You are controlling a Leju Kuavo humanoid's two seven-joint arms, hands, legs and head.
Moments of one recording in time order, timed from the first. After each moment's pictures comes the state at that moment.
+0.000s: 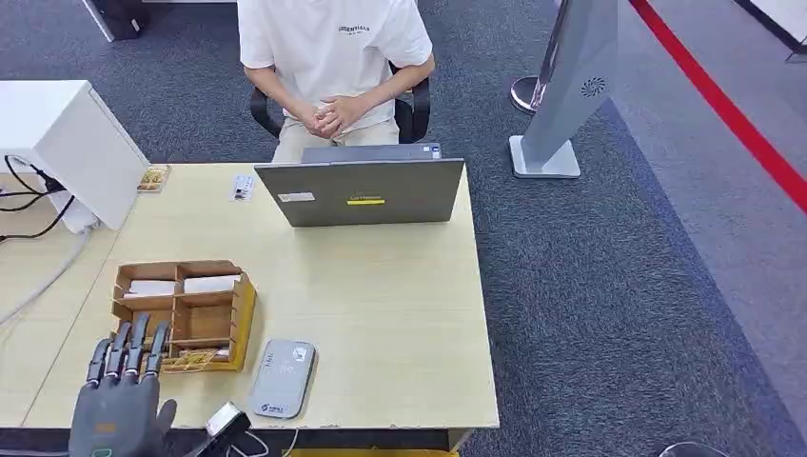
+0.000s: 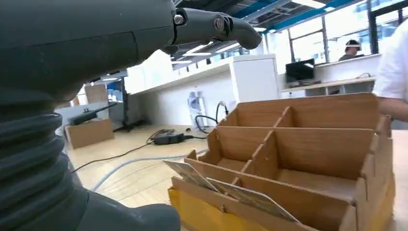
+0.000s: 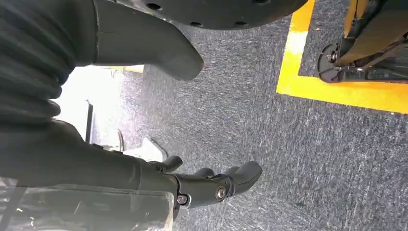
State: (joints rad) left arm 0.28 0.25 -0.21 -1.87 -1.30 0.37 0.26; right arm -0.05 0.18 -0.60 -0.20 1.01 -0.12 0.18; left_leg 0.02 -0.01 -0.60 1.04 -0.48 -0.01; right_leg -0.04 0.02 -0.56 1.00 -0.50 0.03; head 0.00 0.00
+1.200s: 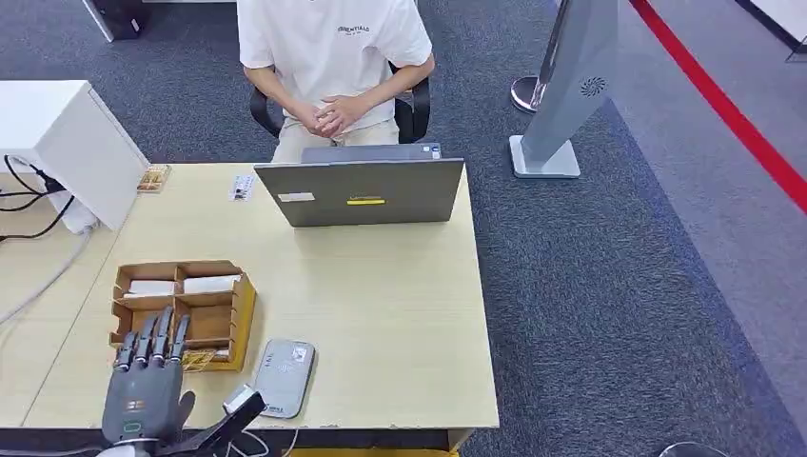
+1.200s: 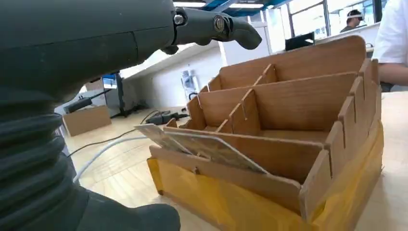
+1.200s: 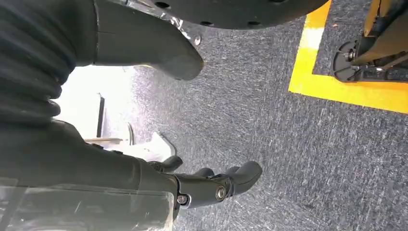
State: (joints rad) left arm 0.18 0.15 -0.19 -1.69 -1.31 0.31 0.20; right arm -0.04 0.18 -0.60 -0.21 1.06 -0.11 0.22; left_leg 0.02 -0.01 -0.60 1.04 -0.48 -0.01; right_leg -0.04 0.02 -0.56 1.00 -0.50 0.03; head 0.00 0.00
